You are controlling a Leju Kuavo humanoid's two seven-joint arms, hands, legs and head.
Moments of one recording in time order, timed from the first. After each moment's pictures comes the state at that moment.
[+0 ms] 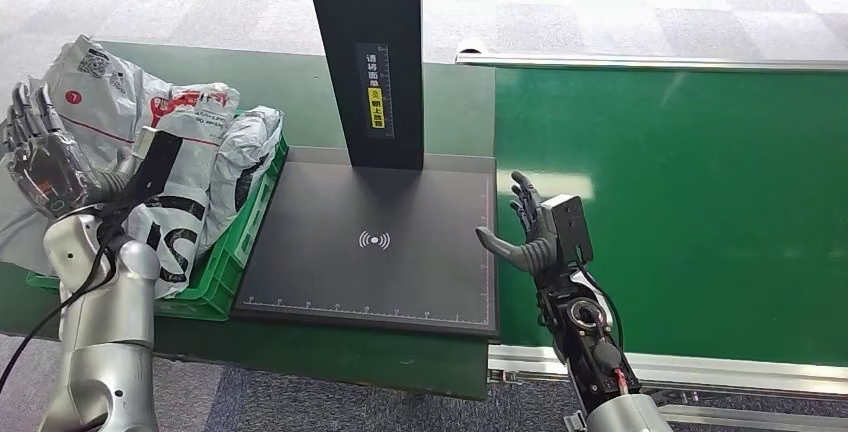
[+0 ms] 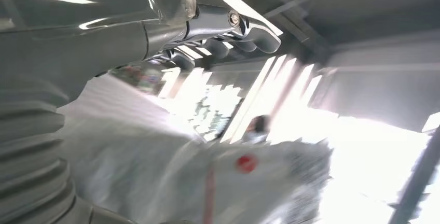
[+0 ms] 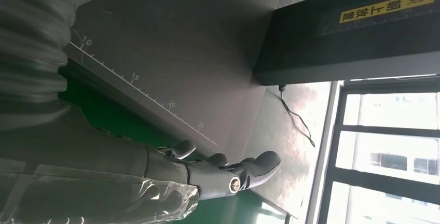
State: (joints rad) left arm -0.59 -0.02 0.37 -1.04 -1.35 0.70 -0.19; right arm -0.47 0.06 0.23 -0.88 -0.10 0.10 -0.30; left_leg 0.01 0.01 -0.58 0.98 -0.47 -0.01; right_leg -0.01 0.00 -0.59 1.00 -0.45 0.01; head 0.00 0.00
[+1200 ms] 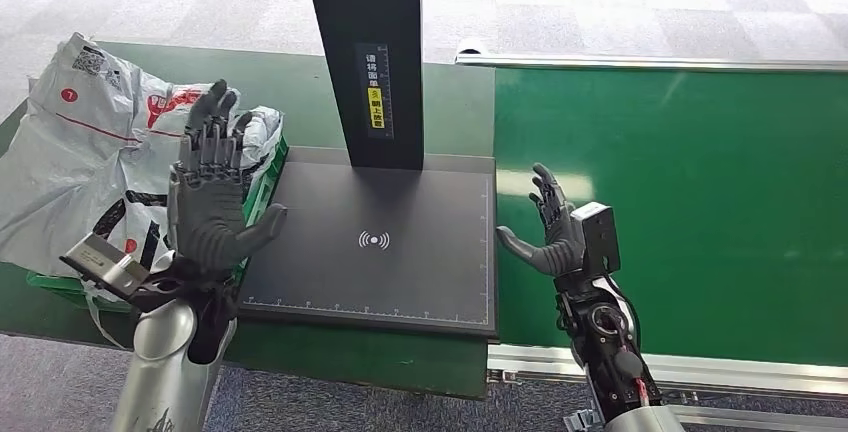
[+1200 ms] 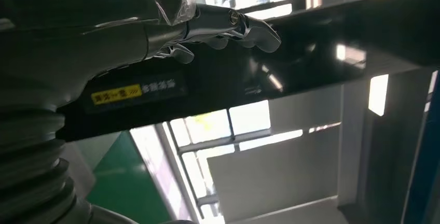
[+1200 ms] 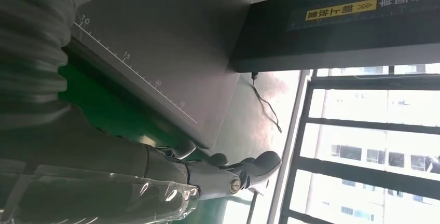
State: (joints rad) left arm -0.28 -0.08 -0.20 -1.54 0.05 -0.09 -0.56; right arm -0.43 0.00 0.21 -0.98 -0.12 0.13 -0.39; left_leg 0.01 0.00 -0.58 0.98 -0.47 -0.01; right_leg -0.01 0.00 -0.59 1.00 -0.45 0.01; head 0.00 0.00
